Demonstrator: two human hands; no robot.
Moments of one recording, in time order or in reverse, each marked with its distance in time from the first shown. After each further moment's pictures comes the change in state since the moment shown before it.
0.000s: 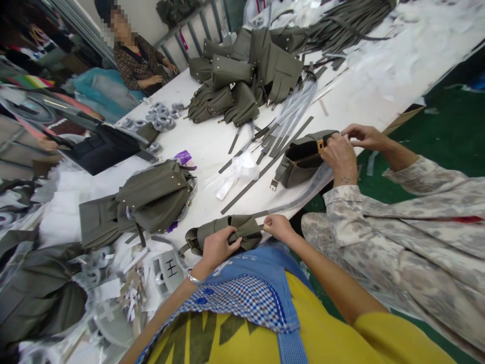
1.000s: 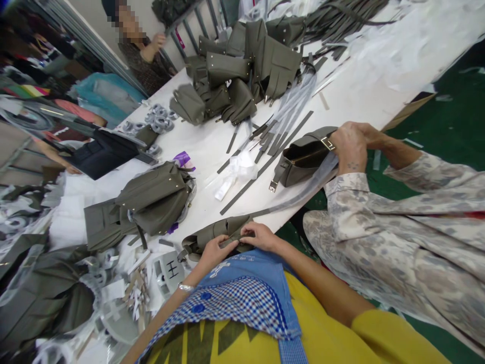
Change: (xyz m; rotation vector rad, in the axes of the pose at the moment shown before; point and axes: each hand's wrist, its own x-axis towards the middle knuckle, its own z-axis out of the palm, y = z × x) left_hand -0.001 -0.017 0.017 -0.520 -0.094 -0.229; right_hand -0.004 -0.025 0.030 0.481 -0.180 -0.388
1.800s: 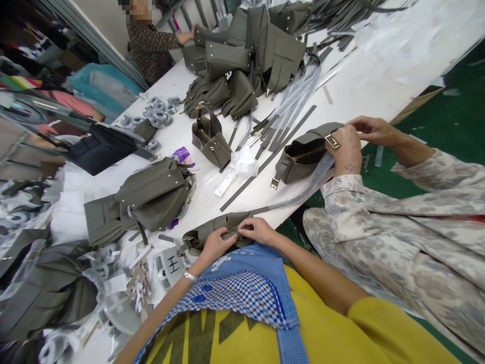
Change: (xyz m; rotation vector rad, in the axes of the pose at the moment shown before) left_hand 0.014 0.003 0.005 0.059 0.036 0.037; right_hand 0.011 0.000 0.002 0.141 -0.009 0.078
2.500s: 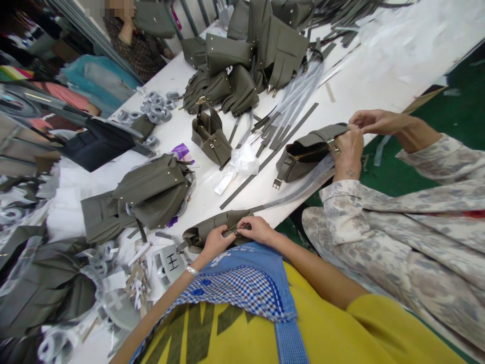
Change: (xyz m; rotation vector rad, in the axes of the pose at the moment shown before) left_hand 0.005 -0.003 0.003 -0.039 -0.012 -0.001; right_hand 0.002 -0.009 0.004 -0.132 -0.016 -0.002
